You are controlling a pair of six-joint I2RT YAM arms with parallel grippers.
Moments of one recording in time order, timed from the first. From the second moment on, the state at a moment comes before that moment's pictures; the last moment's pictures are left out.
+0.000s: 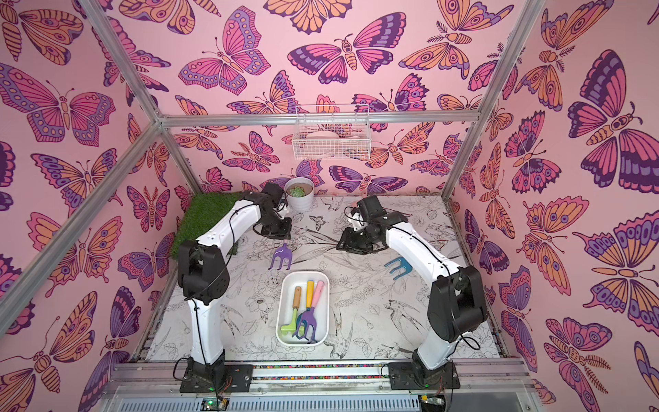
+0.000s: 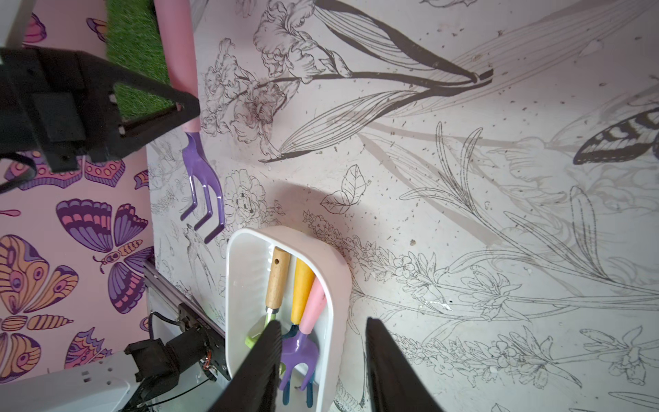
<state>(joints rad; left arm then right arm) -0.32 2.08 1.93 -1.13 0.21 -0.23 0.48 1.67 1.43 -0.81 -0.48 0.48</state>
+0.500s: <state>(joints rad) -0.42 1.95 1.90 -1.13 0.33 -0.49 0.60 1.66 1.43 -0.64 -0.59 0.64</state>
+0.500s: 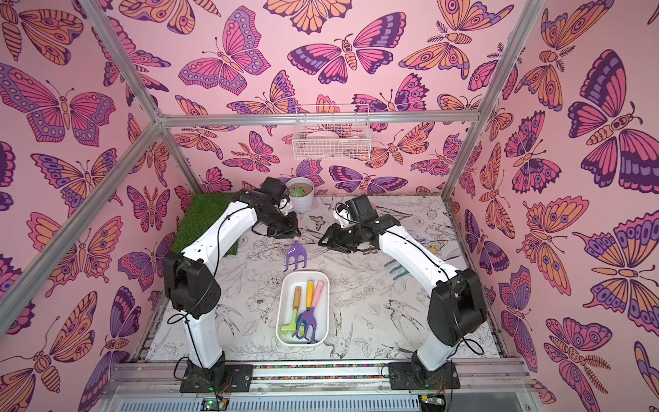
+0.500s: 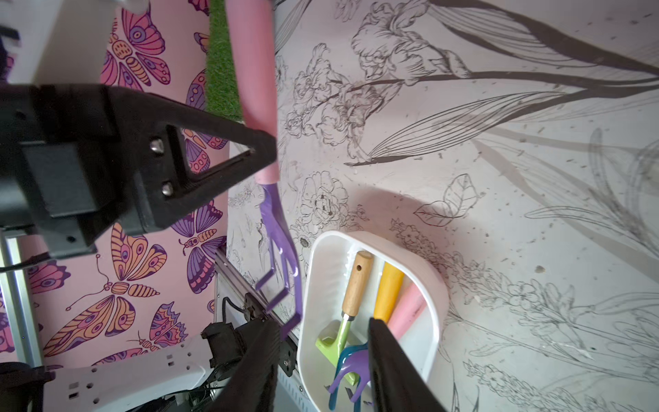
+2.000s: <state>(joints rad) -0.53 1.61 1.68 -1.08 0.23 -0.68 0.68 1.36 1.04 -0.48 -0.61 0.78</state>
